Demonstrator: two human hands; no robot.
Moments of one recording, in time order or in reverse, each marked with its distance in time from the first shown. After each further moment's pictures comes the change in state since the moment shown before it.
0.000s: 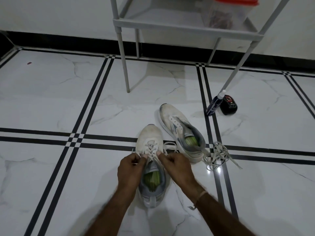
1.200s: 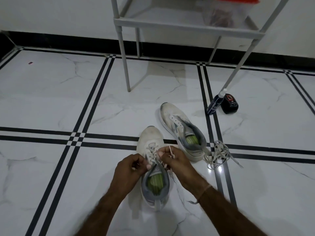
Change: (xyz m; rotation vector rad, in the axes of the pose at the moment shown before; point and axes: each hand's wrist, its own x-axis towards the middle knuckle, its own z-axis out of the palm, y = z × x) left_hand 0.006 -0.012 -0.025 0.178 -0.266 0.295; right_hand 0.001 -0.002 -0.007 0.584 -0.215 0.077
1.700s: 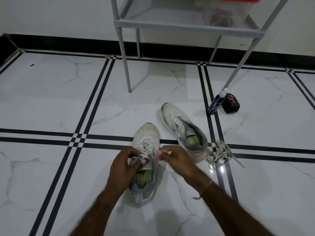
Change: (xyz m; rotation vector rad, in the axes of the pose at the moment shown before) left_hand 0.008 -0.011 -0.013 -0.032 0.121 0.064; right_hand 0.004 -0.022 -0.006 -0.485 -0.065 -0.199
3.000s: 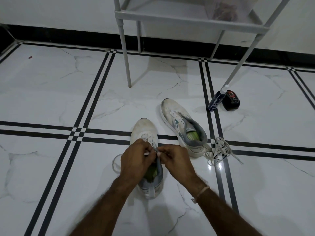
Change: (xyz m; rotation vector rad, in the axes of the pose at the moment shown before) left_hand 0.012 0.031 0.032 0.430 0.000 0.037; right_hand -0.012 0.011 0.021 0.003 0.130 -0.083
